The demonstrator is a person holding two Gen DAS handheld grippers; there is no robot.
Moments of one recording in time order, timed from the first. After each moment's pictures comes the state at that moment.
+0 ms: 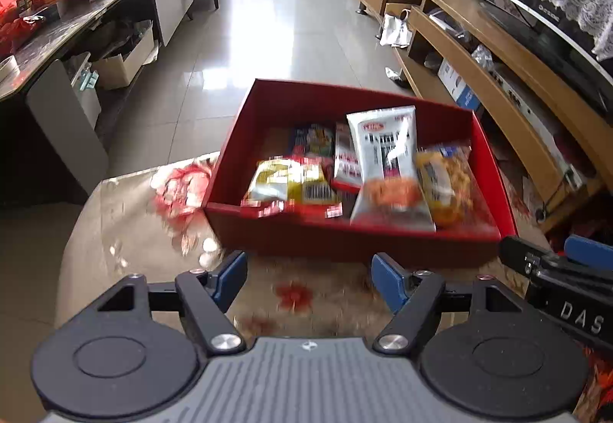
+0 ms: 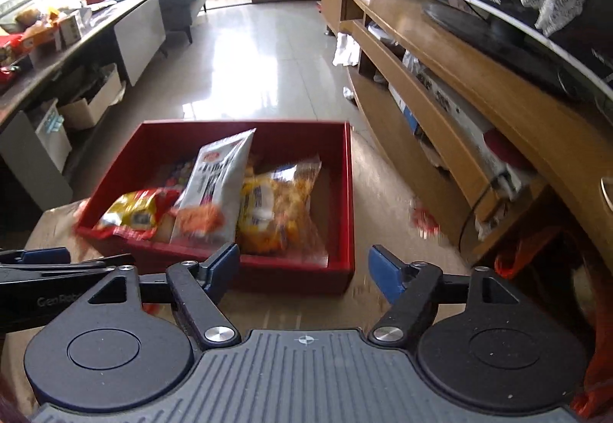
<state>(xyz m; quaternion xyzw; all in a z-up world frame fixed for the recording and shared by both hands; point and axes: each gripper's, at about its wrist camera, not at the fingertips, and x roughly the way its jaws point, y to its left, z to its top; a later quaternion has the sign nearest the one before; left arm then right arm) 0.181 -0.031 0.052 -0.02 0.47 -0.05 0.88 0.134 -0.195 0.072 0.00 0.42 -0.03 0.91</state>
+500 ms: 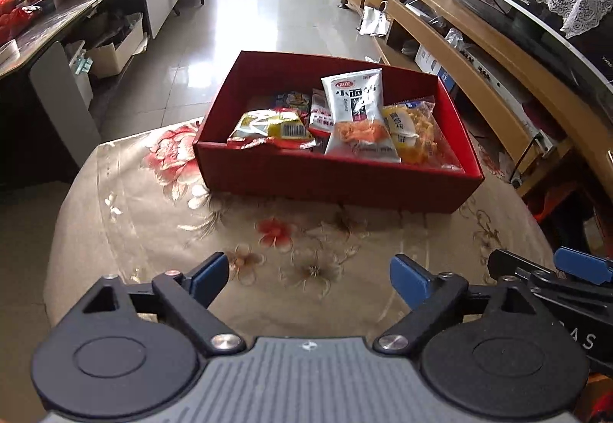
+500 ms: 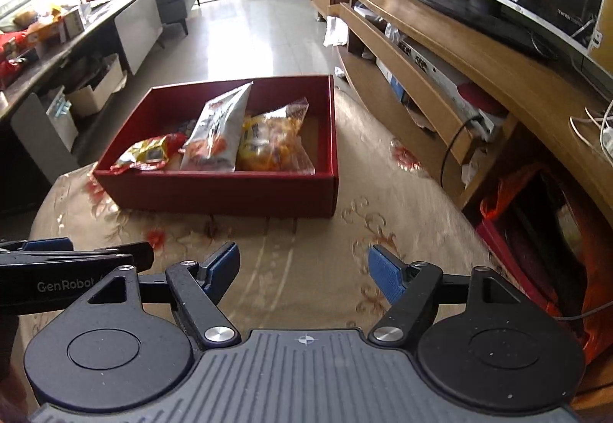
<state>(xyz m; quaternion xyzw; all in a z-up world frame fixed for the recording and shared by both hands) 0.122 -0.033 0.046 -0.03 0.47 -0.07 0.88 0.071 -0.199 0.066 0.02 0.43 -0.04 0.90</state>
